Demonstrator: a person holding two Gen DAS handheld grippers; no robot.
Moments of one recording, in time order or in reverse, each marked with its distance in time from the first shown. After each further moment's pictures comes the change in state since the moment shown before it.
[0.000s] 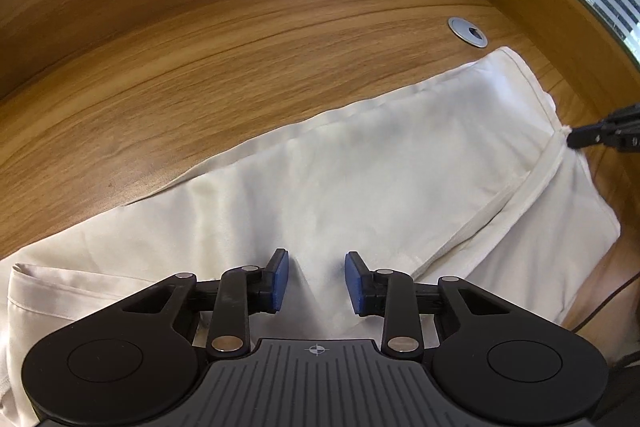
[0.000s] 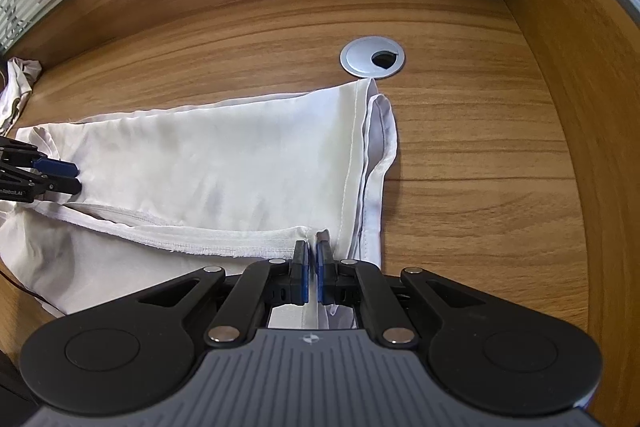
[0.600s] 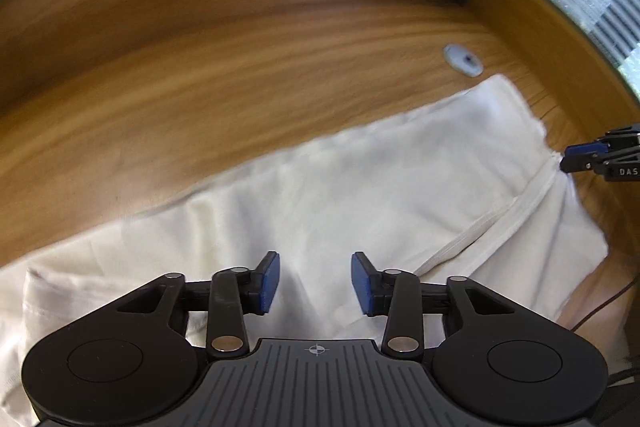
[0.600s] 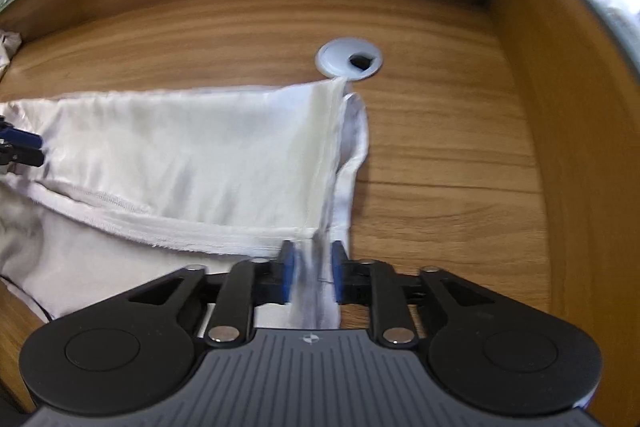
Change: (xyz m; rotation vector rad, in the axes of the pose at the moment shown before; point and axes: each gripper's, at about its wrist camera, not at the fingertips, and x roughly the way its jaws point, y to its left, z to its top) left arm -0.017 -0.011 0.014 -0.029 -0.063 -0.012; right arm -0.010 -0.001 -0.008 -0.048 -0.016 -0.125
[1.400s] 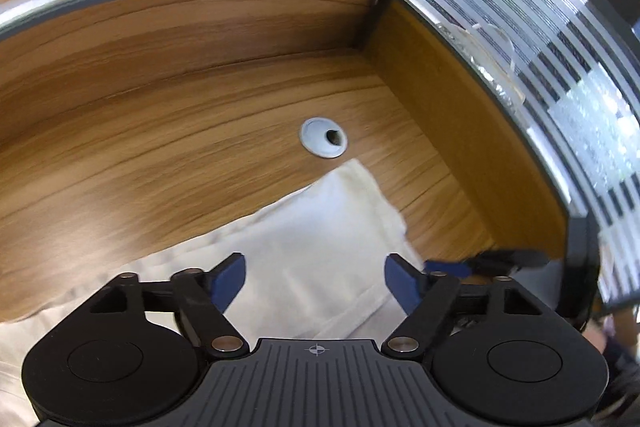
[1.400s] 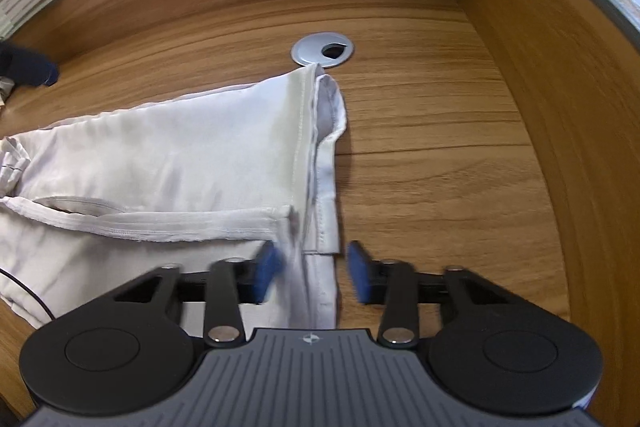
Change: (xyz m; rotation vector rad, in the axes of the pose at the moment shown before) left arm -0.004 -0.124 0.101 -0.050 0.014 -0.191; right arm 0.014 -0.014 -0.031 0.104 -0.052 0.047
